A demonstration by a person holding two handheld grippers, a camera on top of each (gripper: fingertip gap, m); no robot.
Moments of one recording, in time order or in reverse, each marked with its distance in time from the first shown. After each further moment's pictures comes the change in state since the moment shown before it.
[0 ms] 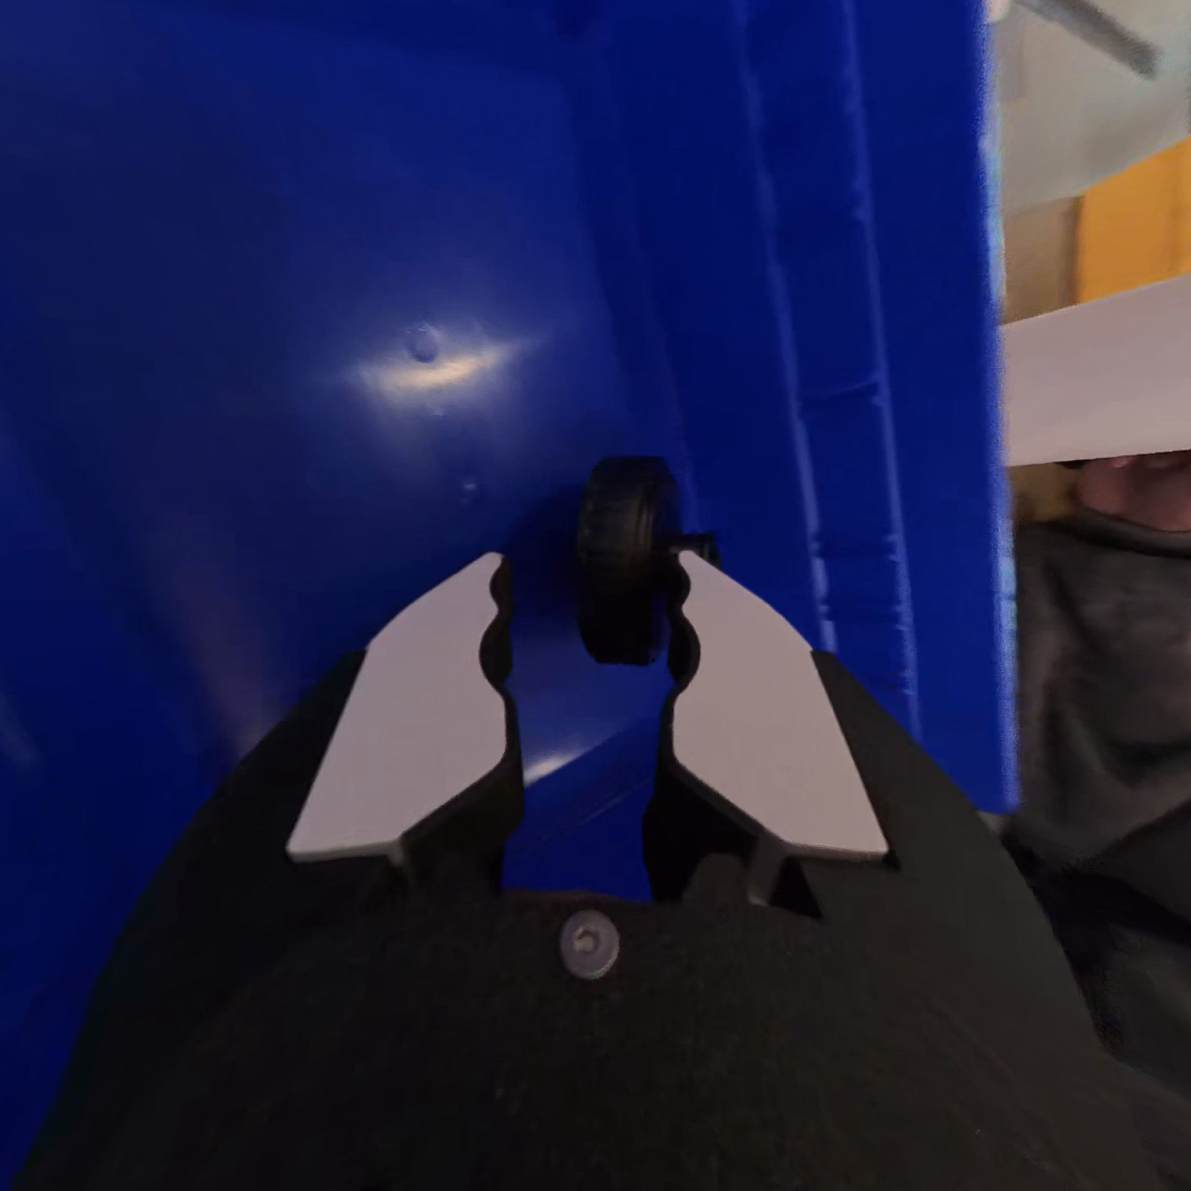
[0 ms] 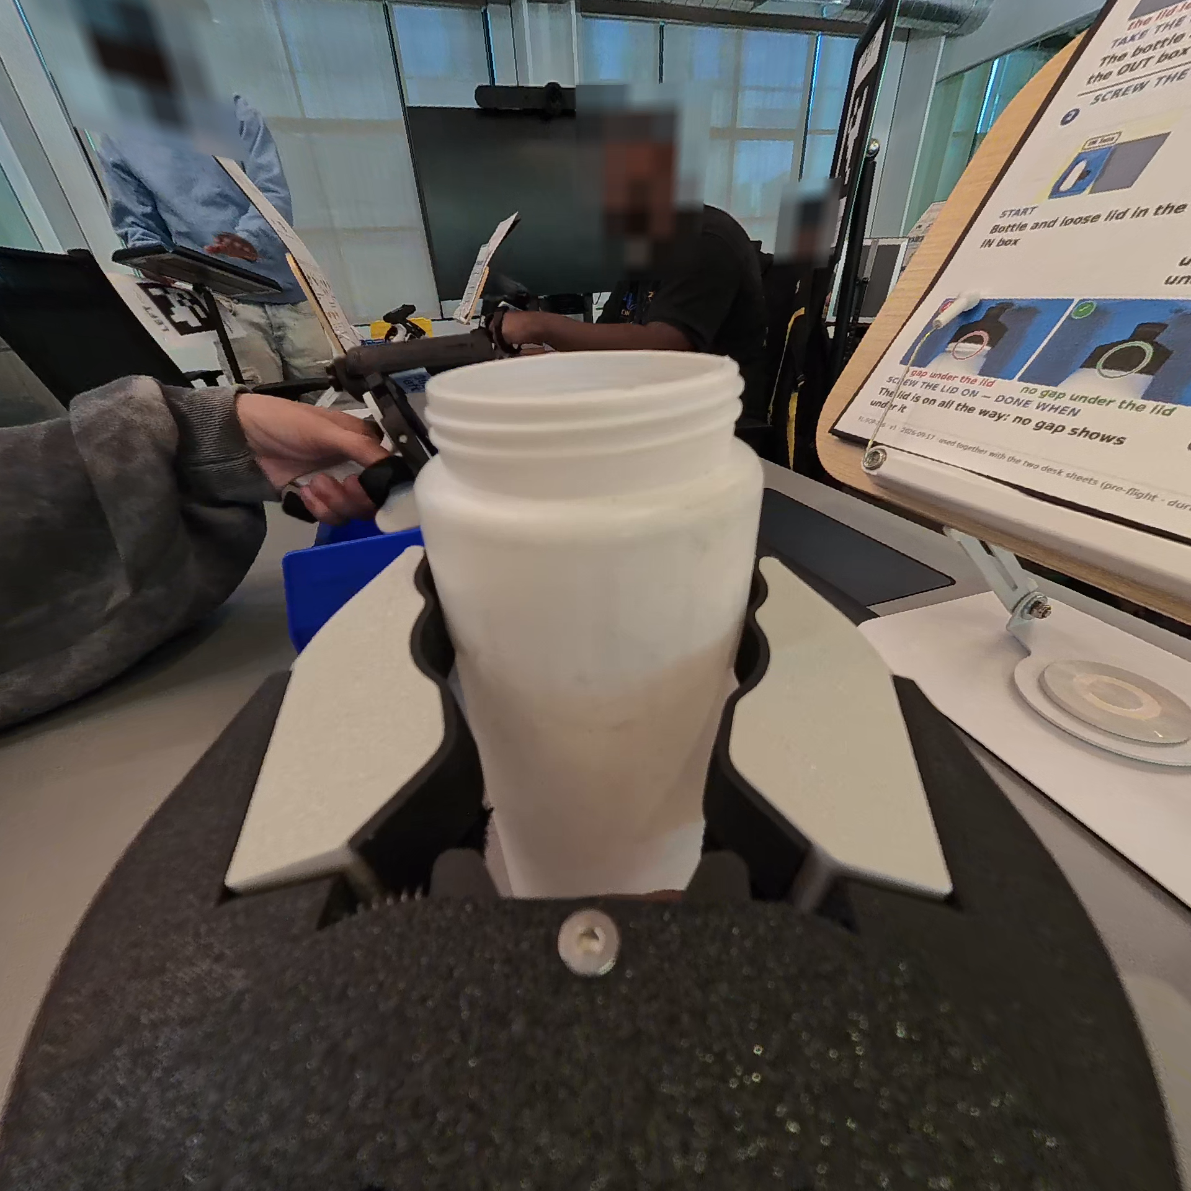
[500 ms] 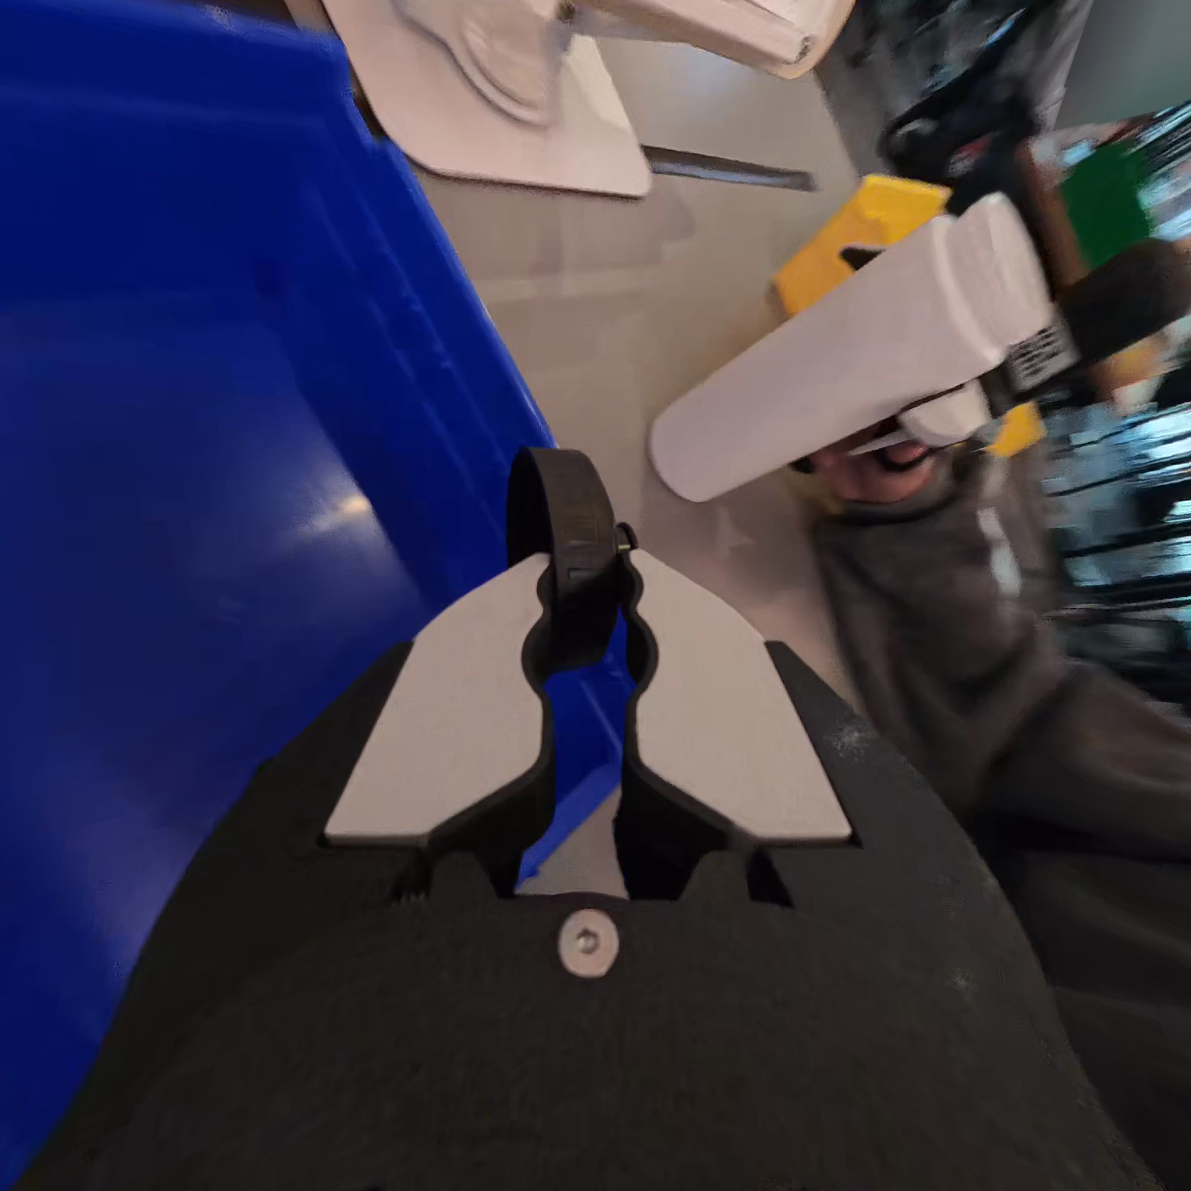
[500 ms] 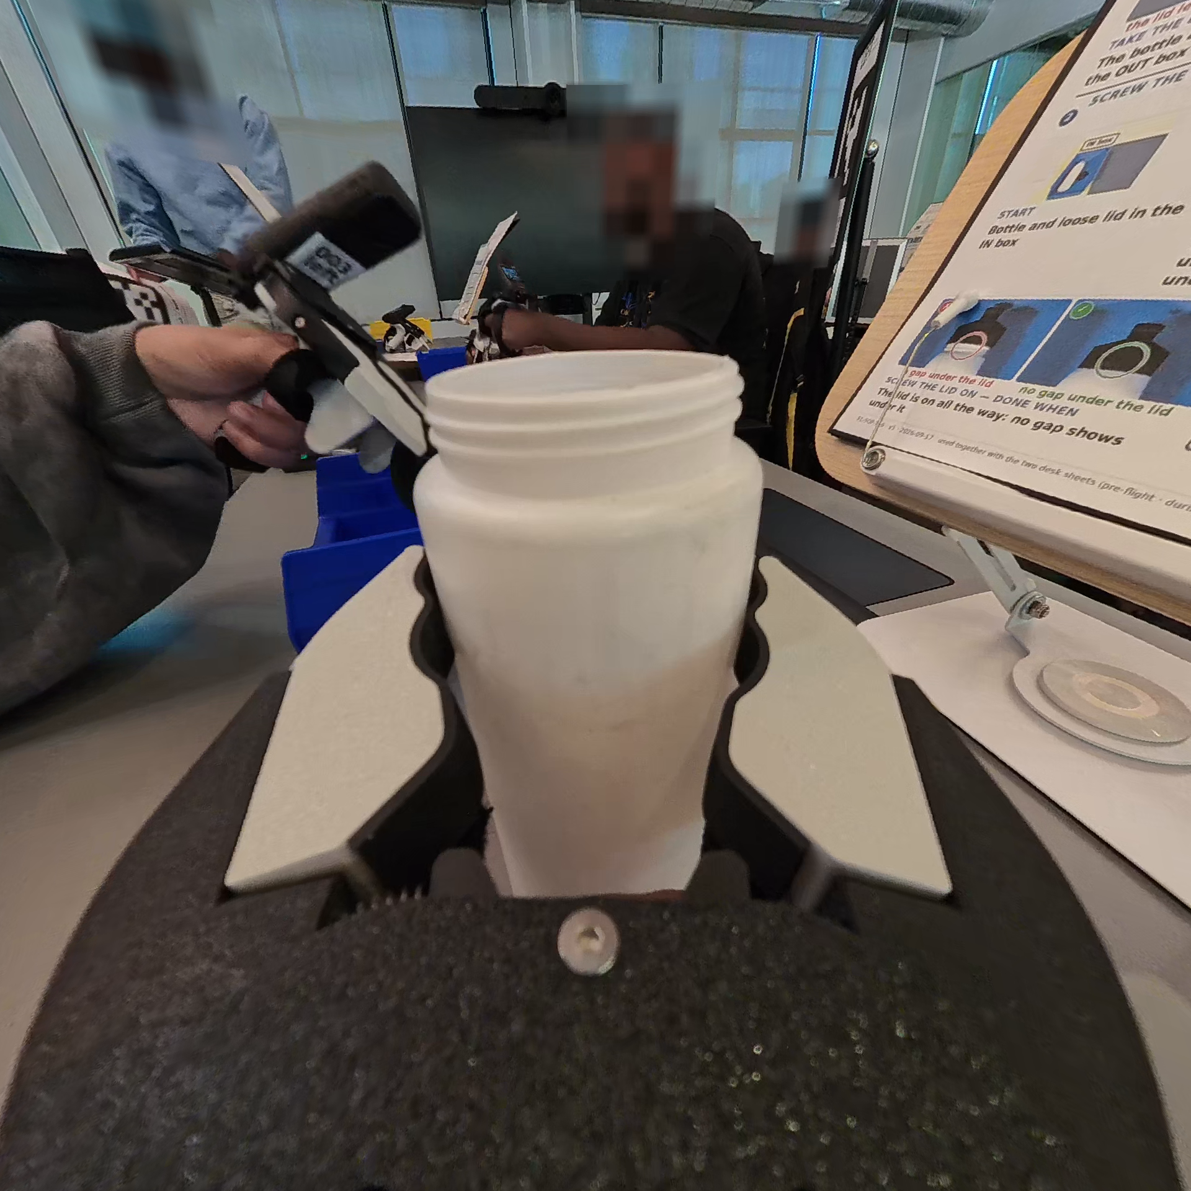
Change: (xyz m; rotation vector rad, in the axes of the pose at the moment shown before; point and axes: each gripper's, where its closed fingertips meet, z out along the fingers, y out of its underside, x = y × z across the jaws) left arm 0.103 -0.018 -0.046 0.175 0.218 0.162; right arm 0.000 0.000 0.000 0.000 0.002 -0.001
